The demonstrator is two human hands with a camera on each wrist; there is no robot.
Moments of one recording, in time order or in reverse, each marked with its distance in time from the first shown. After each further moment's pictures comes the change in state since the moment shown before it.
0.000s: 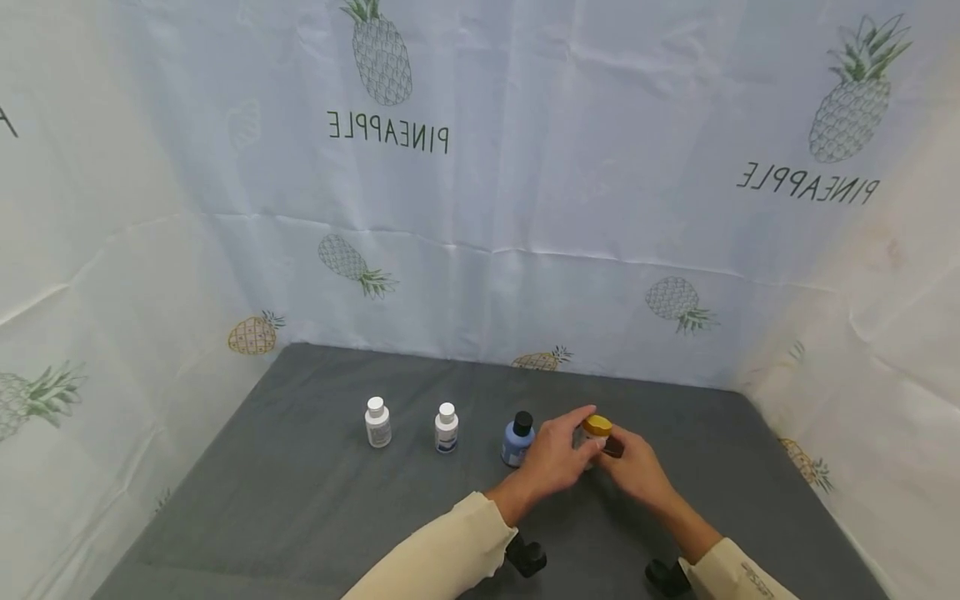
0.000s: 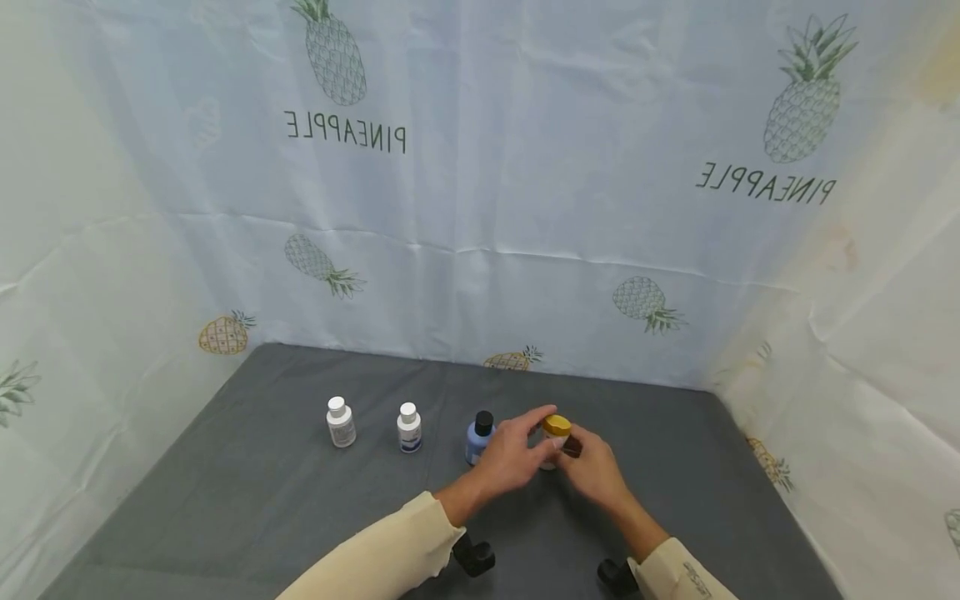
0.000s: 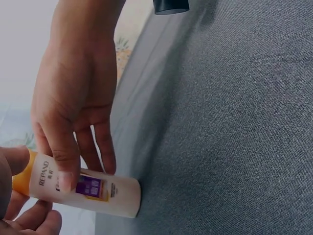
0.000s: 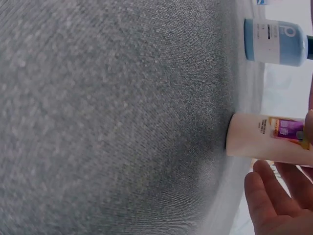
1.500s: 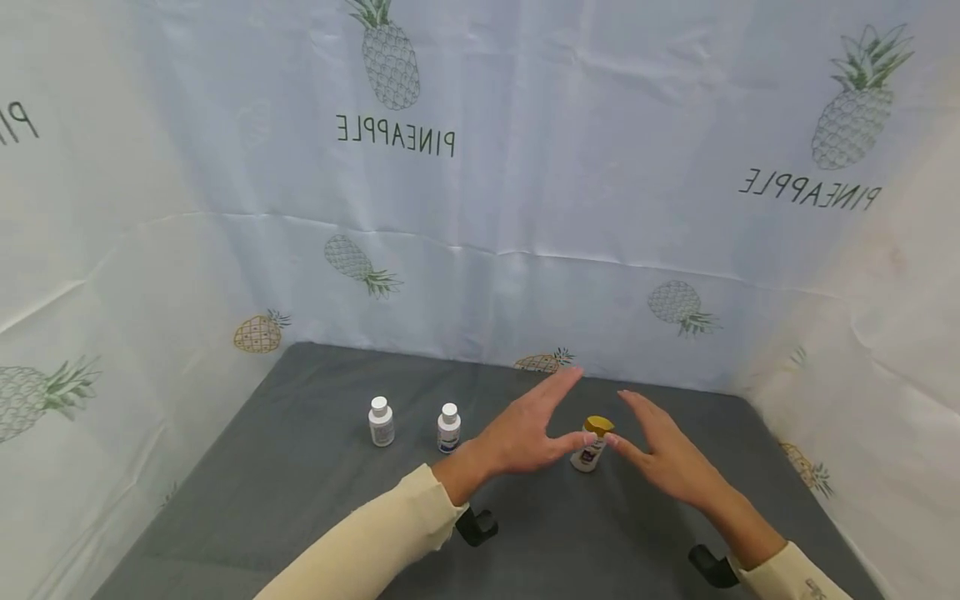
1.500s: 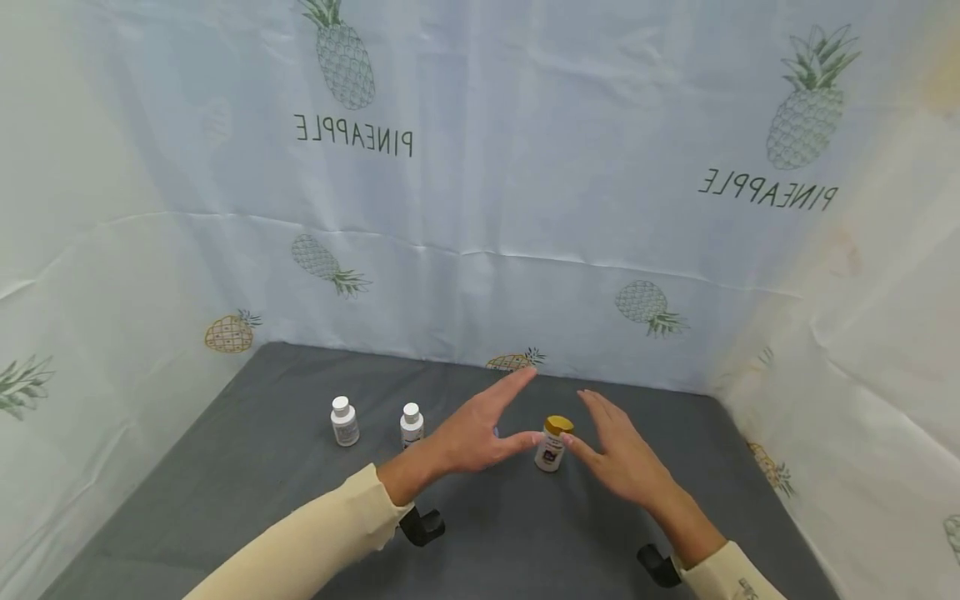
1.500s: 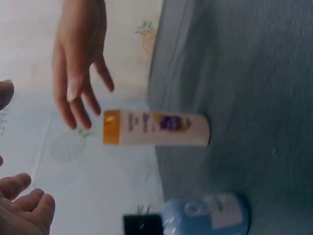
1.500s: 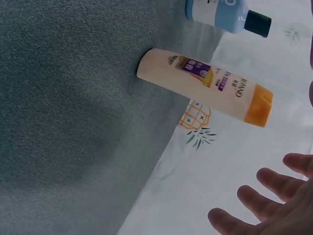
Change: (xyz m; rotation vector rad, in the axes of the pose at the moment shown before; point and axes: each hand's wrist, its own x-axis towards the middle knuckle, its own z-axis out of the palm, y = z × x) left_hand -0.011 0.029 -0.088 0.243 -0.158 0.204; right_hand -0.008 -0.046 -0.066 -0.347 -0.121 -0.185
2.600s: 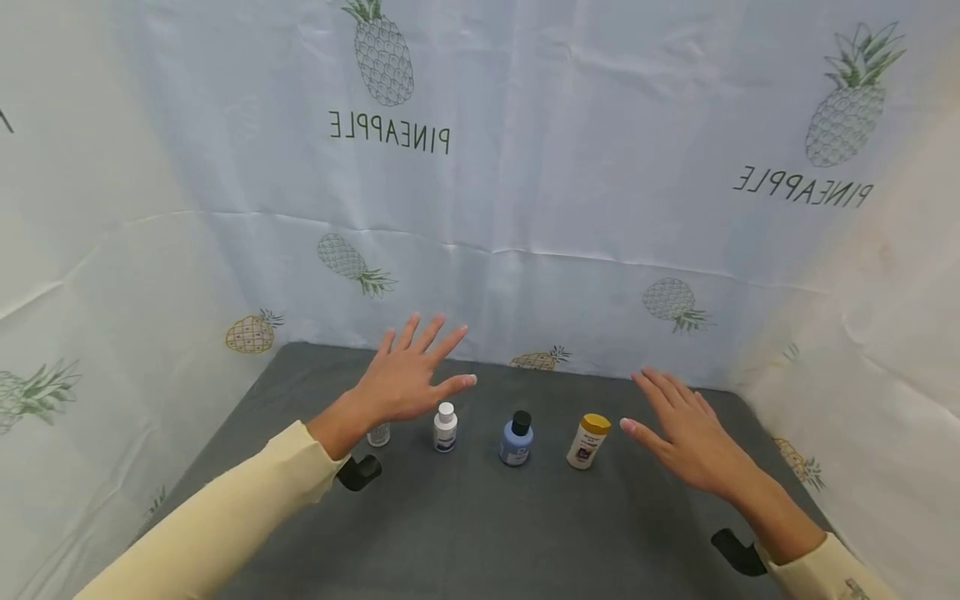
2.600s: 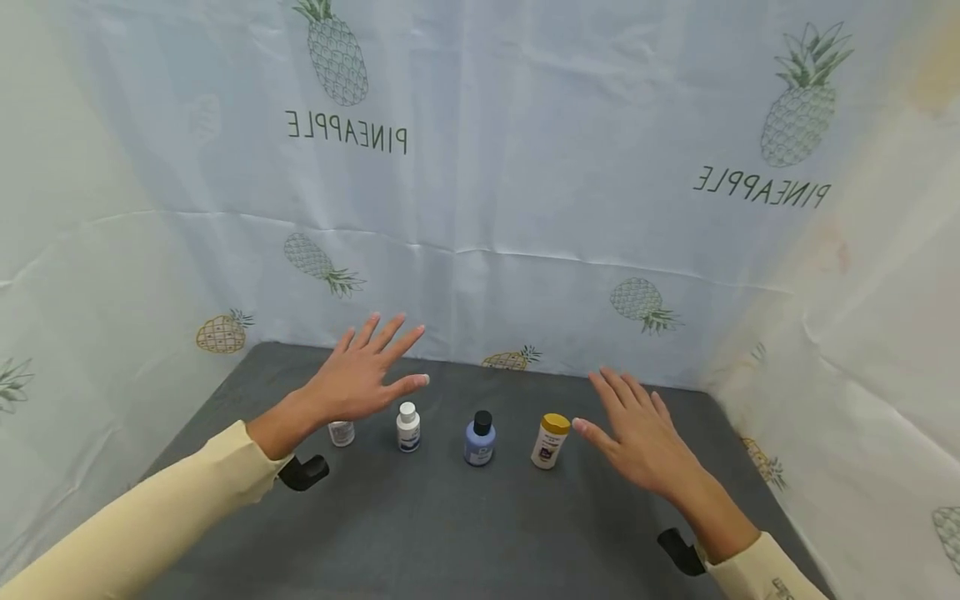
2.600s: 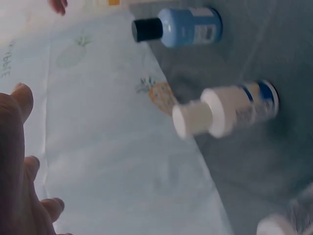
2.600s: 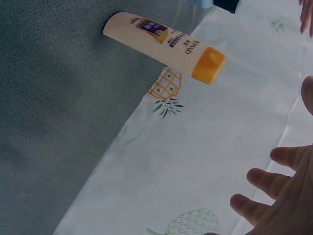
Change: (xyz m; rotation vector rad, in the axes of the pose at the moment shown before) left_hand -0.049 -0.061 -0.122 0.487 -0.022 -0.296; right_hand -0.007 -0.015 -0.044 -0.212 -0.020 0.006
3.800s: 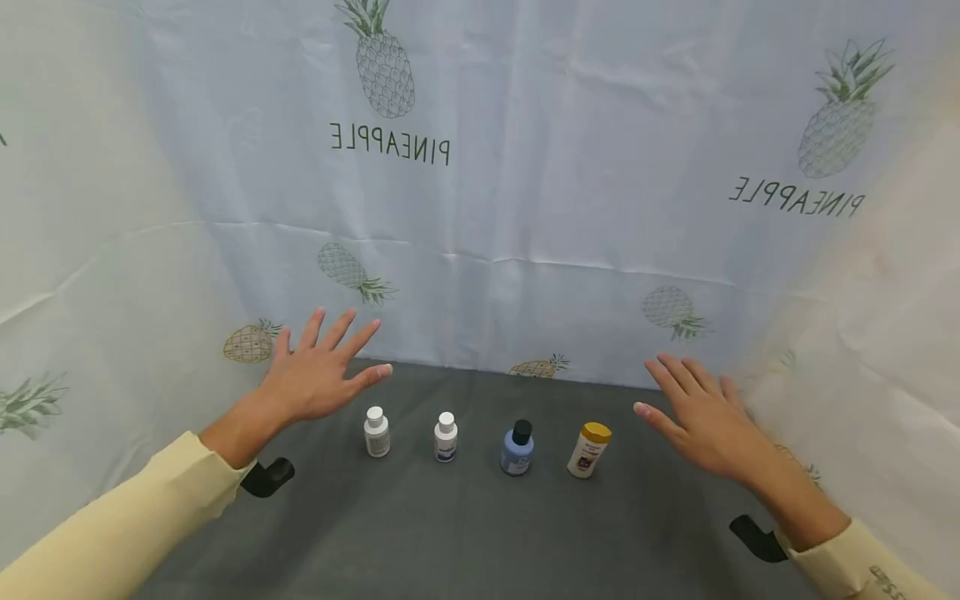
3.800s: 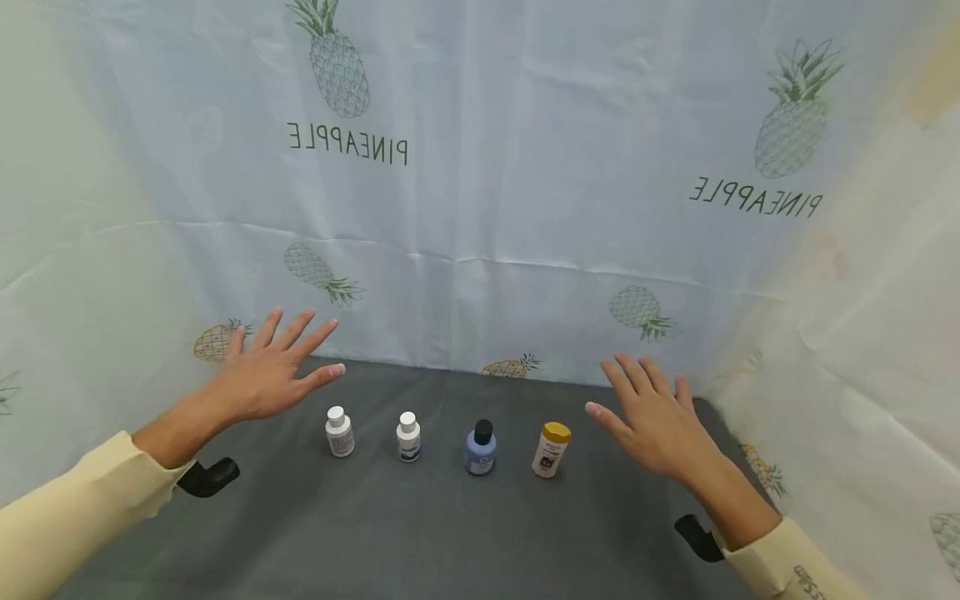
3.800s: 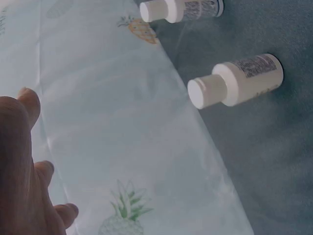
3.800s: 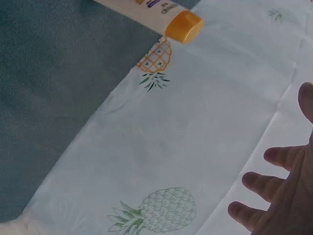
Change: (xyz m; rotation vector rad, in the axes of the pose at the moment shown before) left_hand -0.046 -0.072 -0.053 0.117 -0.035 -0.196; right_hand 0.007 0.003 -0.034 -0.165 0.001 0.013
